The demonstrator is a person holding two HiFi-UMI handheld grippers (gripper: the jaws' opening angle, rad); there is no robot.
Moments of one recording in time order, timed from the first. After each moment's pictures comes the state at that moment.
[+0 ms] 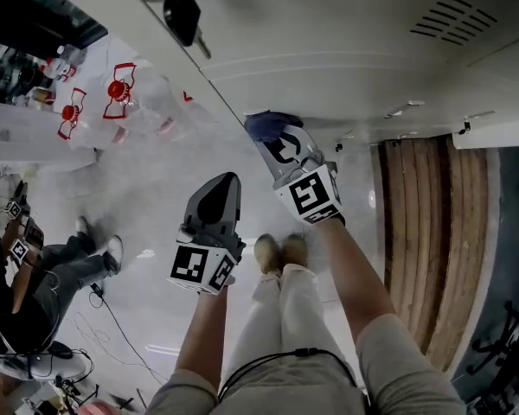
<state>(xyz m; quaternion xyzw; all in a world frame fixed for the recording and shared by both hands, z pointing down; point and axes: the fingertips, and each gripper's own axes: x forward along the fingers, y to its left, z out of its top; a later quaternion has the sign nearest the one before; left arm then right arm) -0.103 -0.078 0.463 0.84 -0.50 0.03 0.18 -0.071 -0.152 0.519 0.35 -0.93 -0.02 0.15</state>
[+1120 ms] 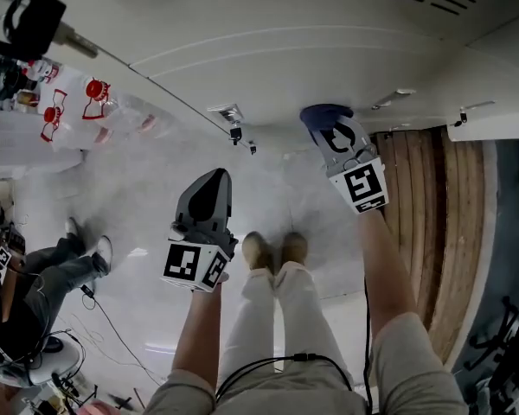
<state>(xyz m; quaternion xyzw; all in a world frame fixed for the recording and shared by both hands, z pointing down) -0.072 -0.084 0.503 0.84 -0.51 0.04 0.18 0.085 -0.170 0.568 0.39 -0.90 -0.04 0.20</state>
